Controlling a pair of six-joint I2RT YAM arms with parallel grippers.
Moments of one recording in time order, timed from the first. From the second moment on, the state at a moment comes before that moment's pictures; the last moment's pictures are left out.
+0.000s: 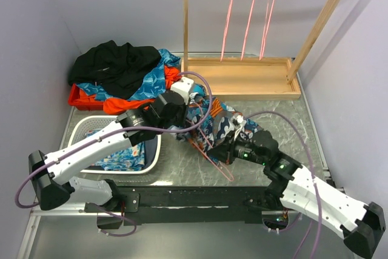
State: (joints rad) left arm -0.97 1.27 1.25 -0.54 -0.35 -0.31; right arm 0.77 0.61 0.45 -0.10 -0.36 0.55
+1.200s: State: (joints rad) left arm -1.04 1.16 0.96 -0.08 -0.29 -0.21; right arm 0.79 0.76 0.29 0.37 -0.34 0.56
